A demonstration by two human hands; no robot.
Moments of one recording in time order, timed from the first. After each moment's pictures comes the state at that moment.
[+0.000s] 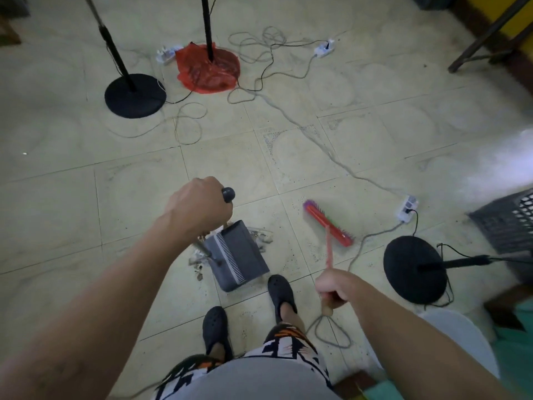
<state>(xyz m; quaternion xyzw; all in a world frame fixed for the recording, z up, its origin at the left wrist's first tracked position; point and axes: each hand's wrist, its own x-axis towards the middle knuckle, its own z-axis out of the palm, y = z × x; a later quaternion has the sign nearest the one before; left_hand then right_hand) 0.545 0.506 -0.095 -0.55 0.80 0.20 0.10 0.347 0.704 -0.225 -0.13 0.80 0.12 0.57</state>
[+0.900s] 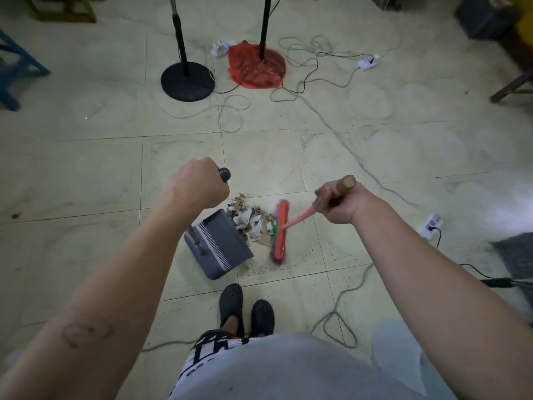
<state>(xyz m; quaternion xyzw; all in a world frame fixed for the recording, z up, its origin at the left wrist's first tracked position) 0.690 0.538 -0.078 -0.65 0.72 0.24 0.06 0.428 0.606 -0.114 0.23 0.55 -0.44 0.67</state>
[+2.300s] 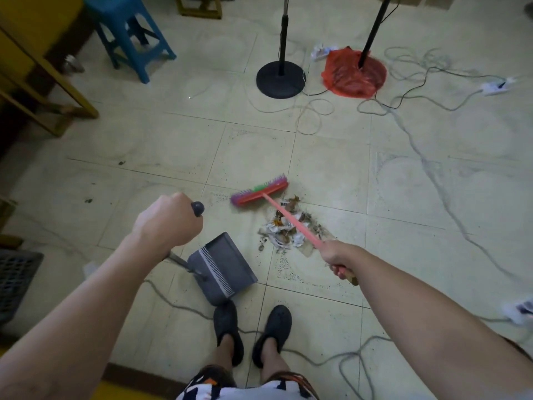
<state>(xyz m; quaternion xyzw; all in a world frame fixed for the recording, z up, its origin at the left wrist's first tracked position) 0.753 0.627 -0.074 -0.82 0.53 0.21 0.11 0.456 0.617 -0.250 -0.38 0.71 0.18 0.57</state>
